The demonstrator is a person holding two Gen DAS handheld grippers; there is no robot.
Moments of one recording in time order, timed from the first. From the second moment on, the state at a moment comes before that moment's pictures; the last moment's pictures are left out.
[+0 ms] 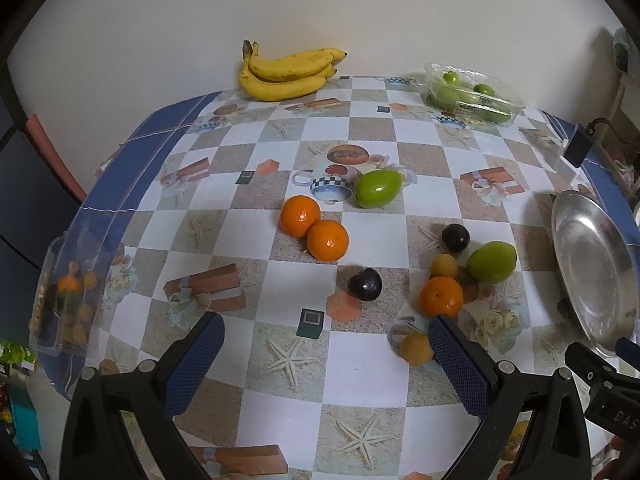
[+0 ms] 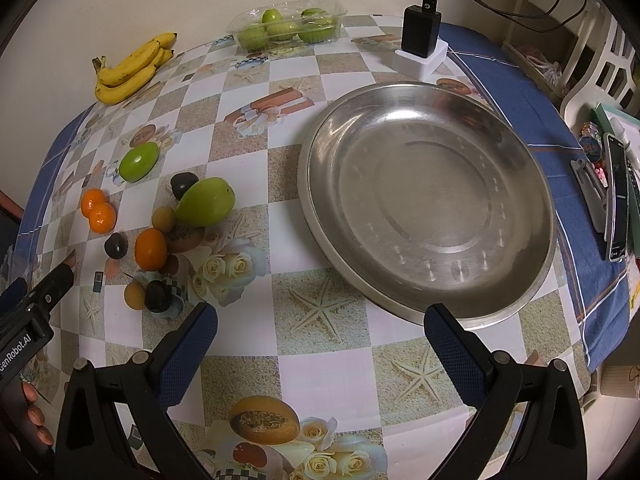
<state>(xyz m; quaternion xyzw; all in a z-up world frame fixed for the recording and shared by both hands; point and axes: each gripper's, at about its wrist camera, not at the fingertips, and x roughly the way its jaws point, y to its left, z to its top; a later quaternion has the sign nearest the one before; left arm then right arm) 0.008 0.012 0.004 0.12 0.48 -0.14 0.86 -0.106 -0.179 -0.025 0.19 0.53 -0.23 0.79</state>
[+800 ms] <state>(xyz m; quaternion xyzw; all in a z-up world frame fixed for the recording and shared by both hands) 0.031 0.021 0.026 0.05 0.47 -0.16 0.87 -0.082 -0.167 -0.006 0.21 0.50 -0.17 0.82</state>
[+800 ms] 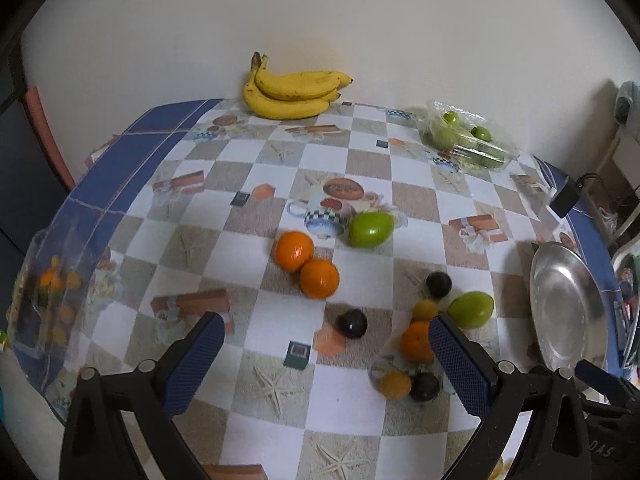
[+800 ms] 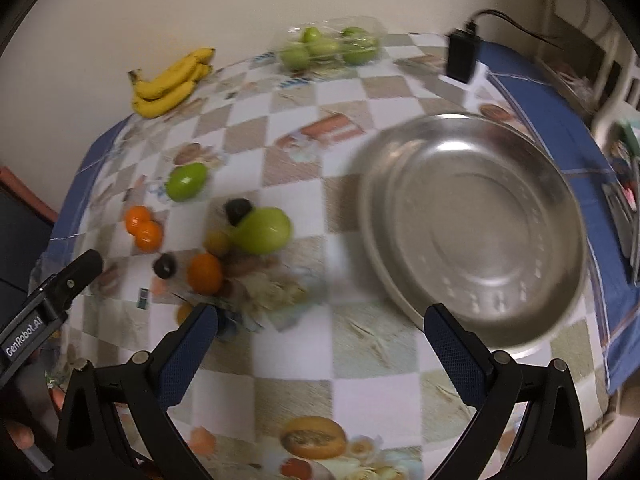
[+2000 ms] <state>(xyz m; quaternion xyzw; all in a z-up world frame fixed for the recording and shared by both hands) 0.087 -0.008 -0.064 -0.04 0.63 -0.14 0.76 0.017 -0.163 -0.063 0.19 0.57 -0.12 0.79</state>
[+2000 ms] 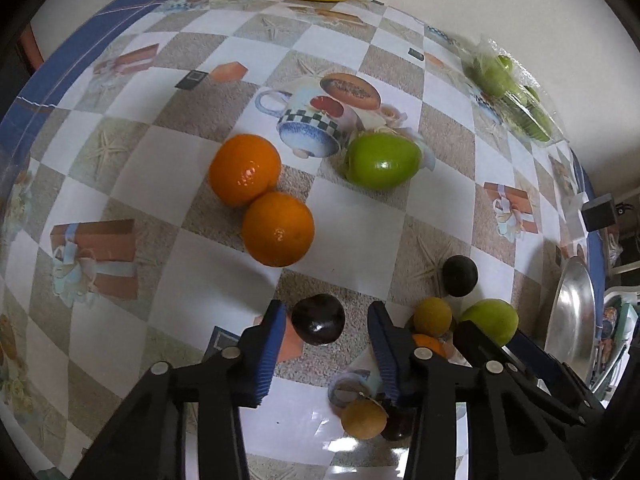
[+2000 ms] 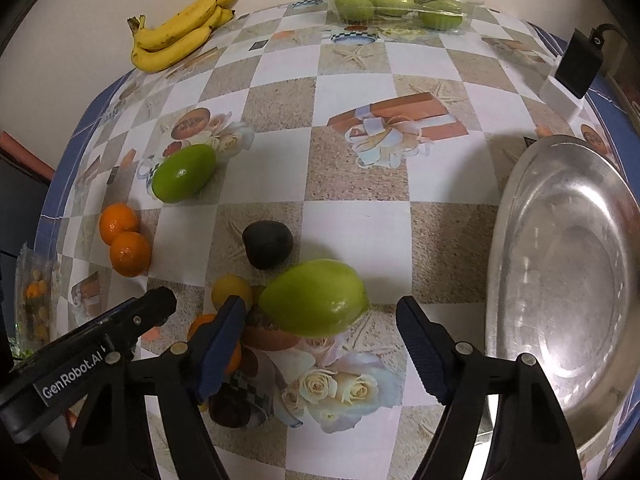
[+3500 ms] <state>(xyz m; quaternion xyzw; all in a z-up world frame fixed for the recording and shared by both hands) 0.069 -0.037 -0.013 -0.02 0.57 -0.18 0.80 -0.013 -0.206 -0.015 0.23 0.52 -0.17 0.80</state>
